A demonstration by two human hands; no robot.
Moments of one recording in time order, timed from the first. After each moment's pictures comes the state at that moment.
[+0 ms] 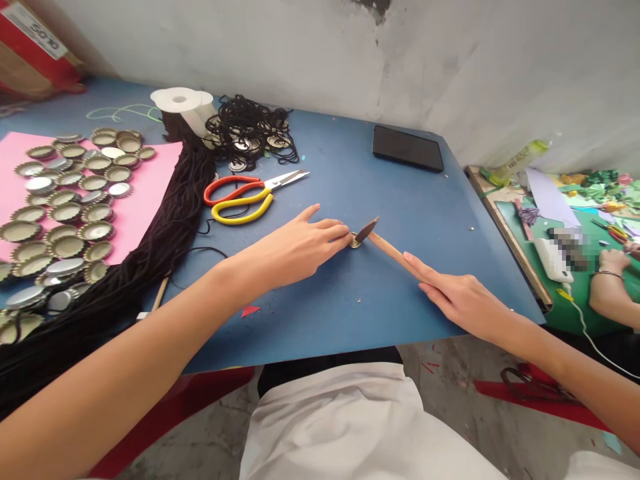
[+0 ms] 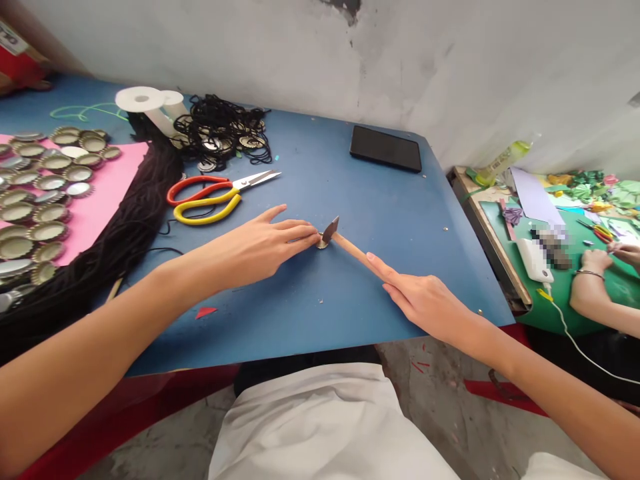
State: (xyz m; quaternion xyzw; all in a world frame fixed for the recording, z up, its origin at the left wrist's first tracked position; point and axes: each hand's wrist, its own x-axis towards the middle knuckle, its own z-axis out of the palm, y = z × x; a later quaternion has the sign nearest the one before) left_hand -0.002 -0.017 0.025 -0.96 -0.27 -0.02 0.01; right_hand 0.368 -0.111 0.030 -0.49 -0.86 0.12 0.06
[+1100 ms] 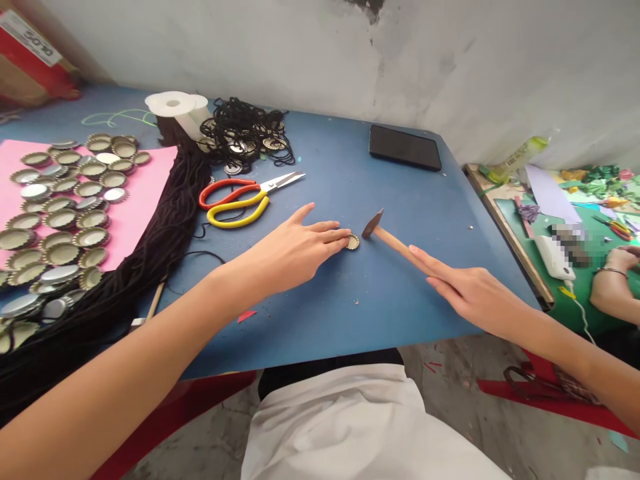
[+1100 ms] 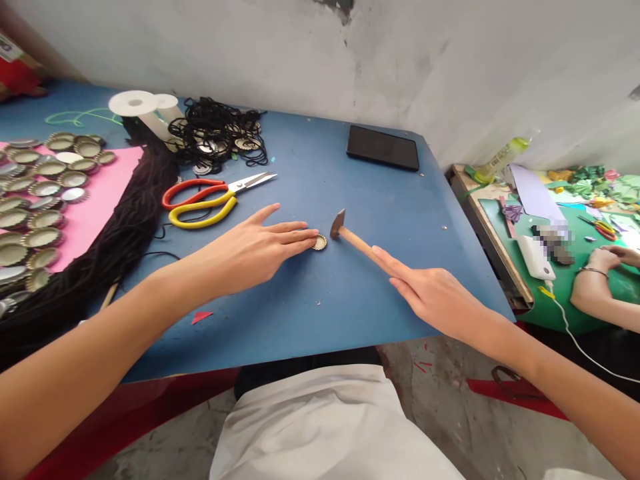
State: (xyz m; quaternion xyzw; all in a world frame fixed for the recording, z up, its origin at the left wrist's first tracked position) left_hand -0.003 -0.021 0.024 -0.96 -0.29 -0.03 -0.02; right_hand 0.373 -0.106 0.040 -0.52 -0.85 0.10 0.02
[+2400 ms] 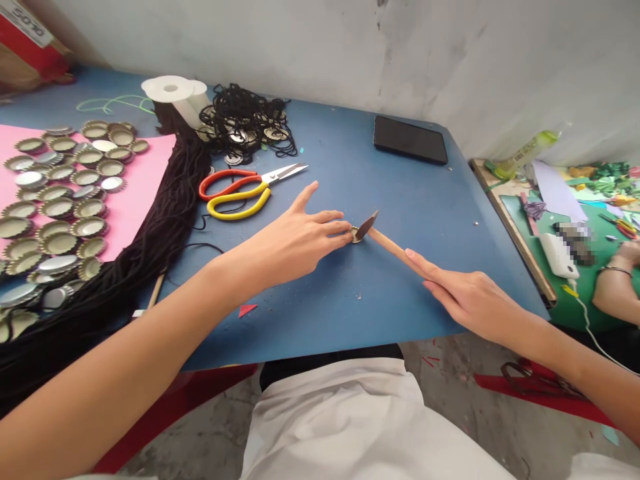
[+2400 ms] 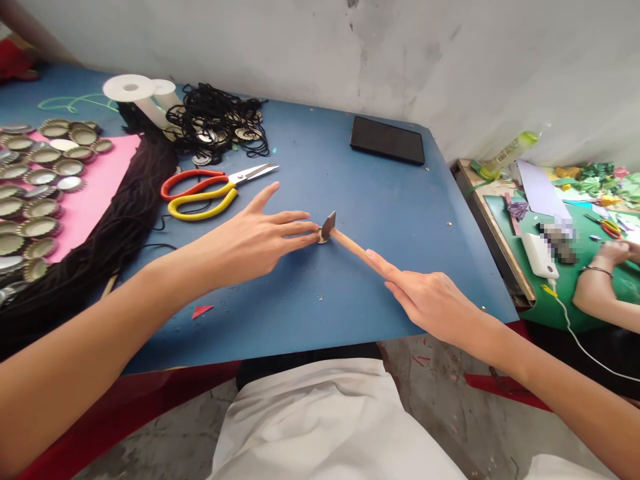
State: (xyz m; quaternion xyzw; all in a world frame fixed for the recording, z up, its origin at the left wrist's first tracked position) left_hand -0.007 -0.017 0.025 -0.96 -0.27 -0.07 -0.01; right_hand 0.362 -0.116 0.043 -0.48 -0.87 0.08 0.05
